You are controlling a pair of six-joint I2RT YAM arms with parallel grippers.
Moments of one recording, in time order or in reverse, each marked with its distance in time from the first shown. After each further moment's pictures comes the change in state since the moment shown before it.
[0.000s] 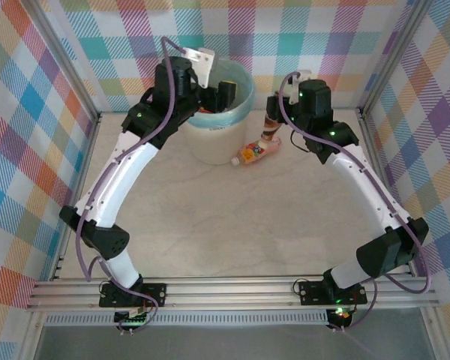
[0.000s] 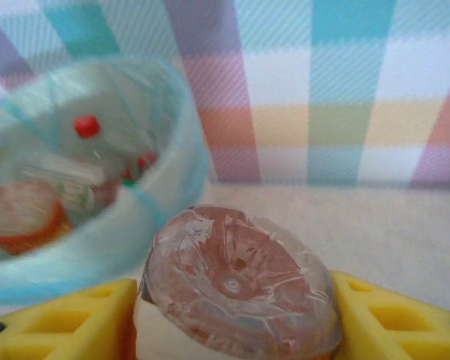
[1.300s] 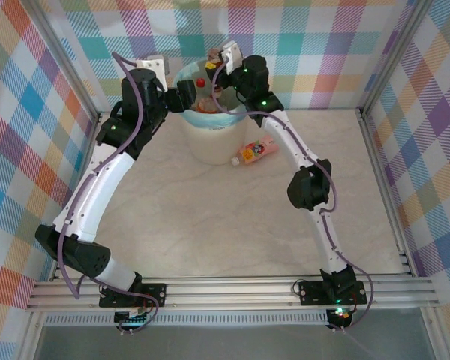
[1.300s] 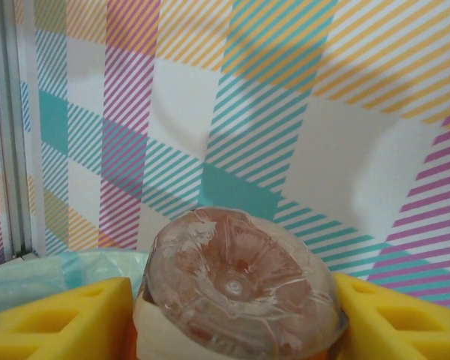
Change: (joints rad) left arm 0.183 -0.197 -0.331 0.134 -0.074 -0.204; right arm 0.059 0.995 0.970 0.433 -0.314 -0.412
